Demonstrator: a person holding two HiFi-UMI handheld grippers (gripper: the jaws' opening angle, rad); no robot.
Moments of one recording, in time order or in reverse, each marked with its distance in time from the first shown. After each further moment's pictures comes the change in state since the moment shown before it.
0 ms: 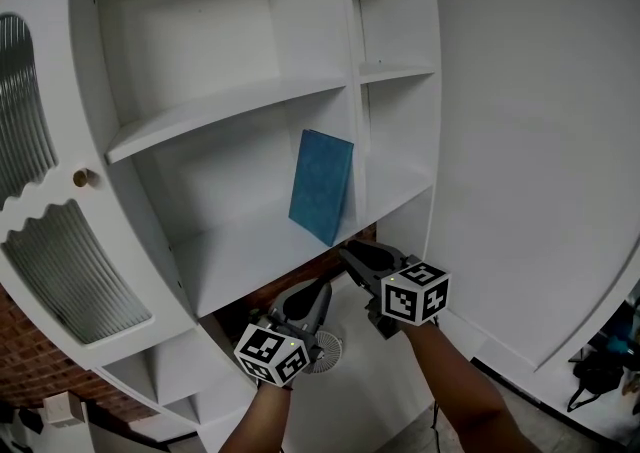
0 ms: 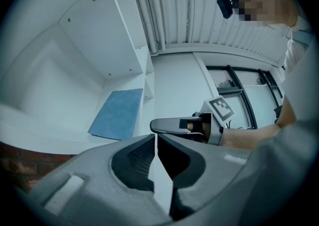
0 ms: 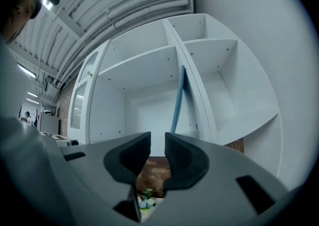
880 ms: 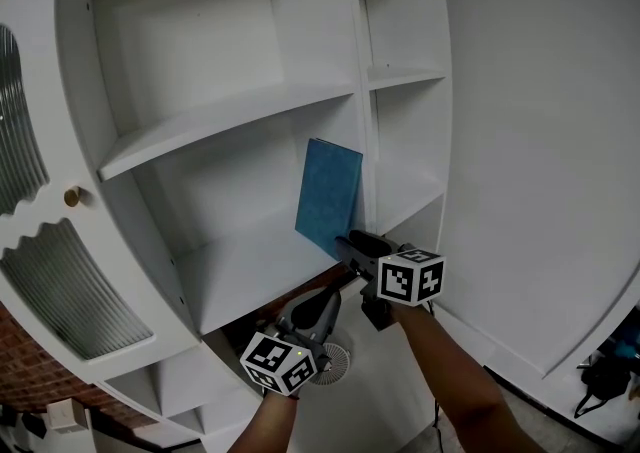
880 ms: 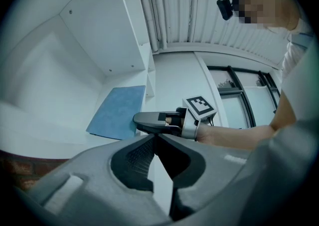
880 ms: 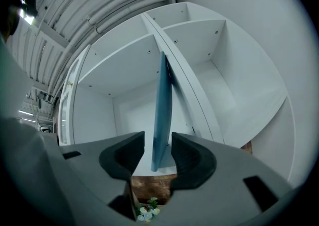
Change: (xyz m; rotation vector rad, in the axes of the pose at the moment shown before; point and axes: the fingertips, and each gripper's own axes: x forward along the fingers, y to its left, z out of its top) left arm 0.015 0.011 -0.004 -0.016 0.012 -0.014; right arm 0.051 -0.037 0.008 0.162 -0.001 -0.009
